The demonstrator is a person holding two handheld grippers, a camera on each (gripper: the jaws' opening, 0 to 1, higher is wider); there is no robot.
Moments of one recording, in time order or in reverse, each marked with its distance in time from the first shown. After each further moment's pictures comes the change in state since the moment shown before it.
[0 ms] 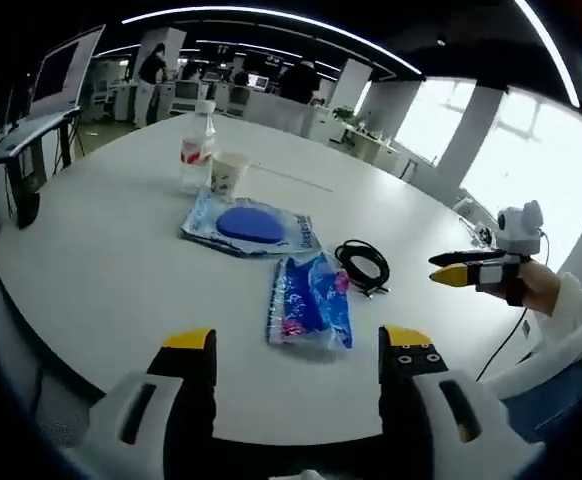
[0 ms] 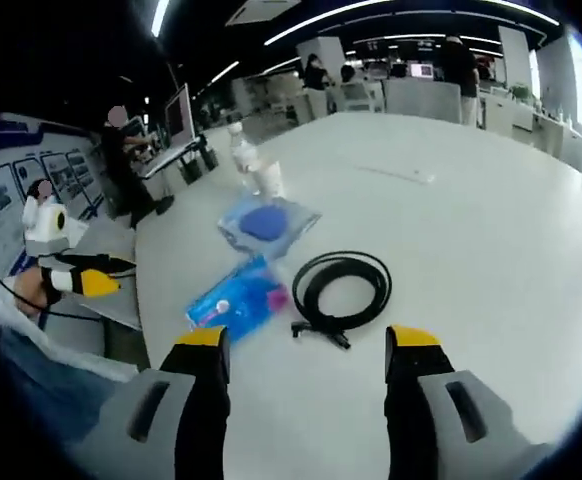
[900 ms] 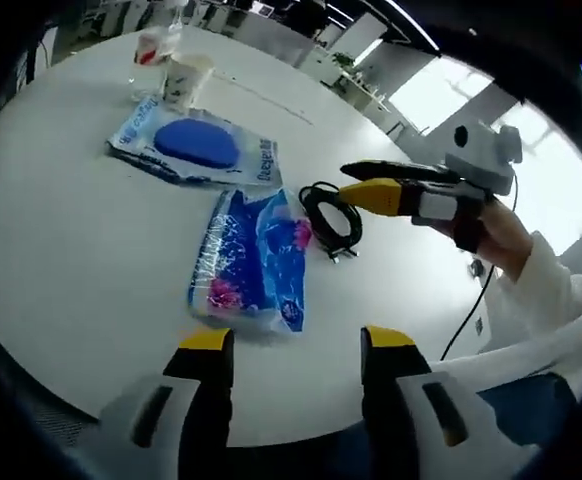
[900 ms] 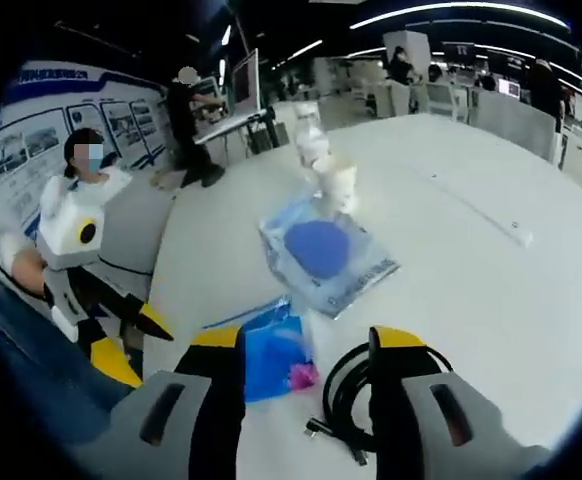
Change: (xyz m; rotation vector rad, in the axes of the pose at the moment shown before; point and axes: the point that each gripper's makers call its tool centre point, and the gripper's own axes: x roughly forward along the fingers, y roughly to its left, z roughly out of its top) left arm 0.061 -0.030 -0.033 -0.161 0.299 -0.148; right arm 0.111 0.037 0.033 -0.251 0.142 0.254
